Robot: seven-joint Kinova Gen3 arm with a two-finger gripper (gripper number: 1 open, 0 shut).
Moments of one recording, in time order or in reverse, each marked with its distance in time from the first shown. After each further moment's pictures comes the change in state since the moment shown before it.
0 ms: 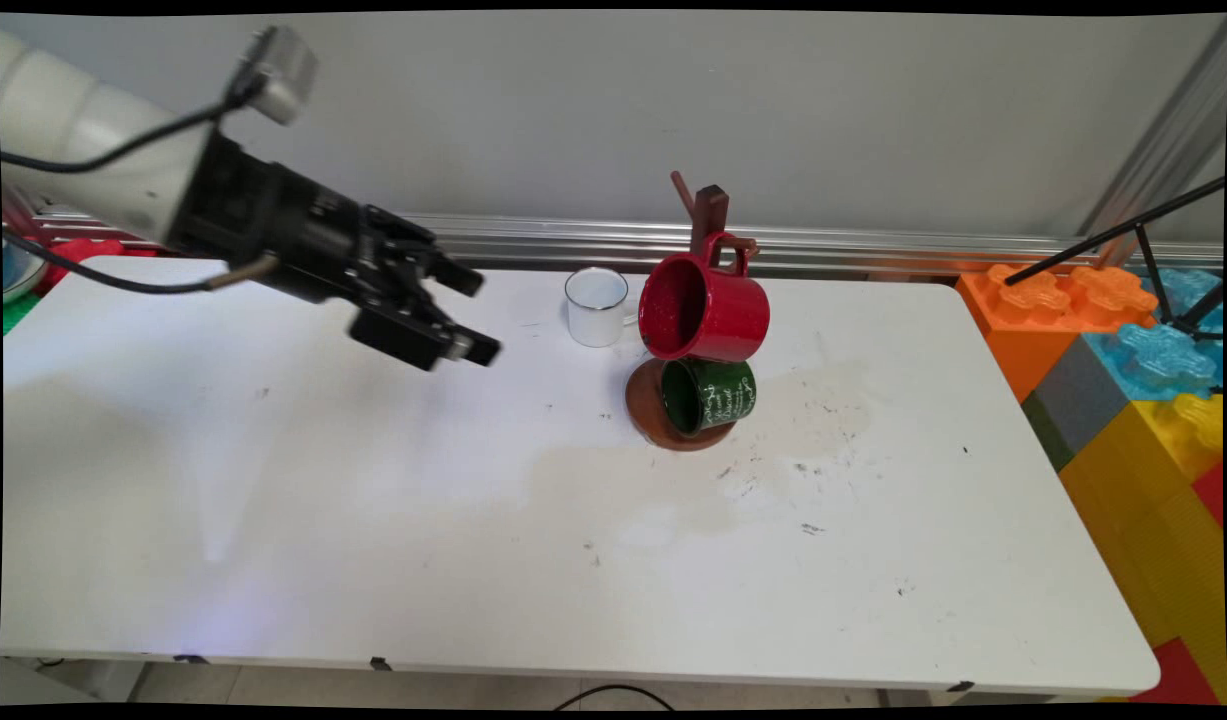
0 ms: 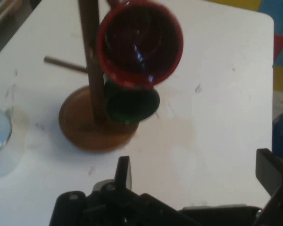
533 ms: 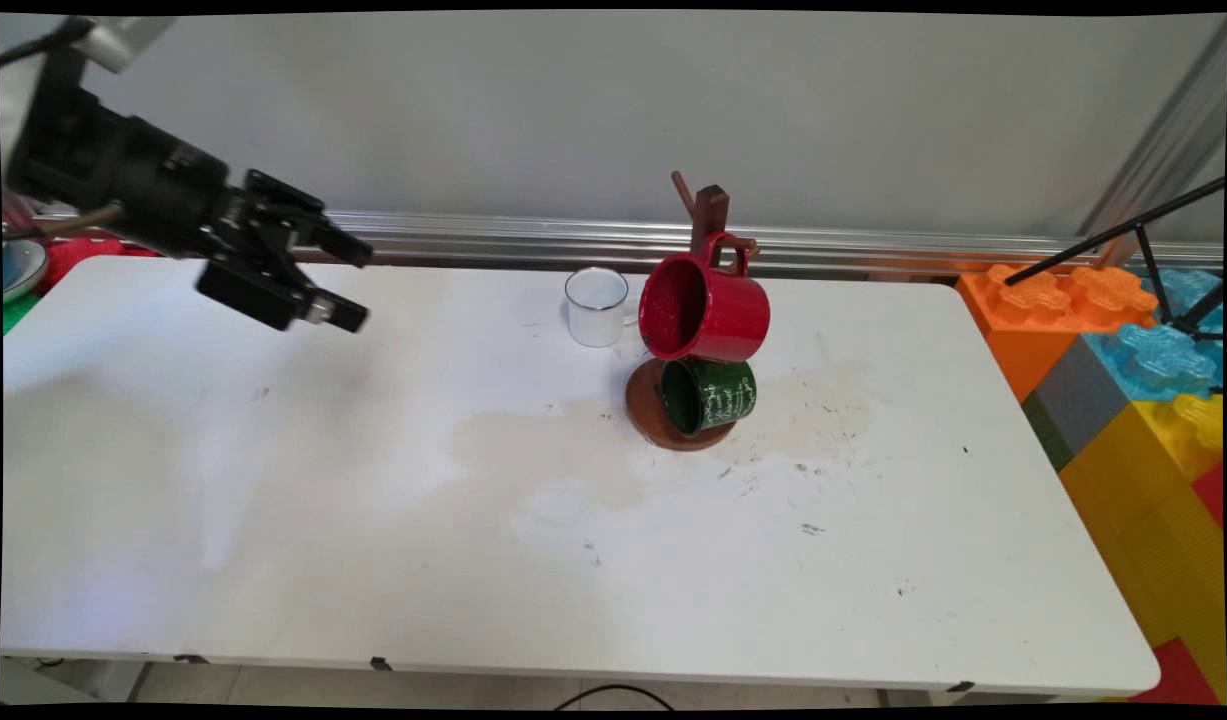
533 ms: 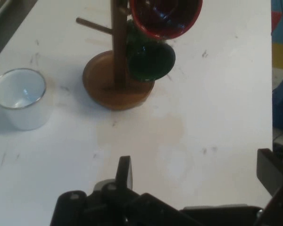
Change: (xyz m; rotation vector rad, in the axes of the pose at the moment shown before) arm -0.038 -0.053 -0.077 -0.034 -0.039 0.015
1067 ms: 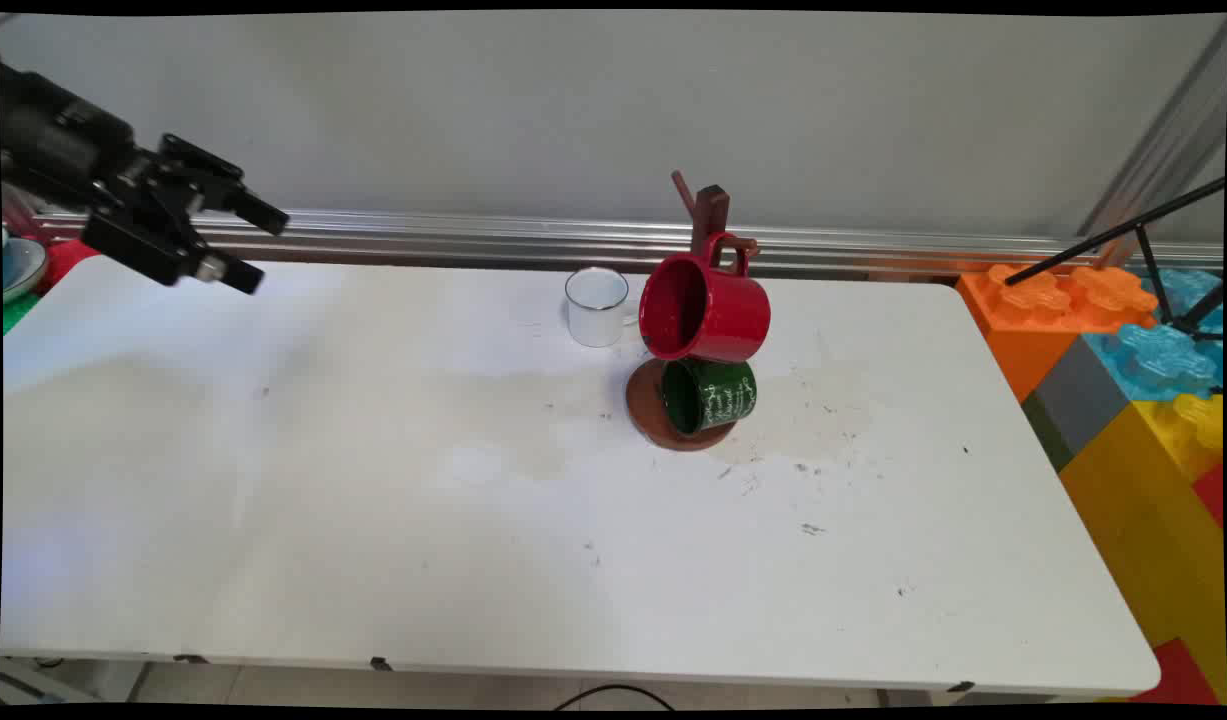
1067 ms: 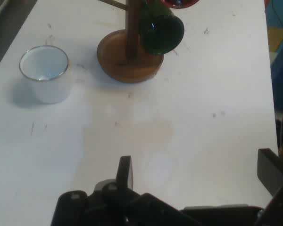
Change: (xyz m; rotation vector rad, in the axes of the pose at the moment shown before) arm -0.039 -0.060 -0.062 -0.049 -0.008 0.036
